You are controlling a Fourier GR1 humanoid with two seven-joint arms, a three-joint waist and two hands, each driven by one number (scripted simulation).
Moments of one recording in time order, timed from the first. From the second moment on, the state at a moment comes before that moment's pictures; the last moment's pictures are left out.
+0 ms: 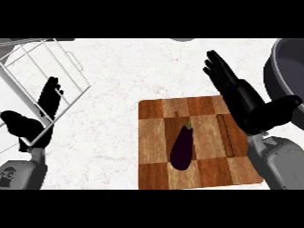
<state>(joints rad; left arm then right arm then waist) -0.16 0.27 -0.04 -1.42 0.16 0.22 0.03 -0.39 -0.33 0.32 -1.62 -0.33 -0.14 0.15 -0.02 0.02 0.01</state>
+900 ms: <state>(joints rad) 0.05 0.21 -0.10 -1.42 0.07 0.31 -0.12 0.02 -0.44 0.31 -1.90 0.49 -0.78 0.05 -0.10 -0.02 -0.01</state>
